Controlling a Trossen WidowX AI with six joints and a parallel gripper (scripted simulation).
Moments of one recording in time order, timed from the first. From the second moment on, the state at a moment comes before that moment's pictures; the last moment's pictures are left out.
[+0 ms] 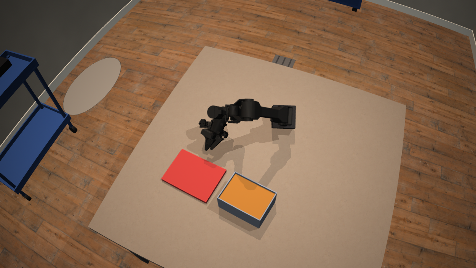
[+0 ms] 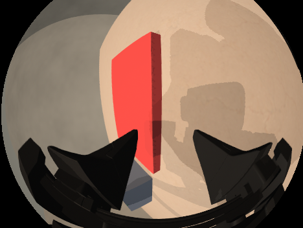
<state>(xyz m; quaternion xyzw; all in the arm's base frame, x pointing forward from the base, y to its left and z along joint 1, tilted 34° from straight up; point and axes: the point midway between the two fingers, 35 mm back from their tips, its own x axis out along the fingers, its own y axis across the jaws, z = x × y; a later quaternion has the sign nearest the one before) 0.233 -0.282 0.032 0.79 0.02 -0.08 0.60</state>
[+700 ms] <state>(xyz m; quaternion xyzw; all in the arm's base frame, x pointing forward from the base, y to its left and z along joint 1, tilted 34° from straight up) 0.217 -0.283 0.040 0.80 0.01 -0.08 0.60</state>
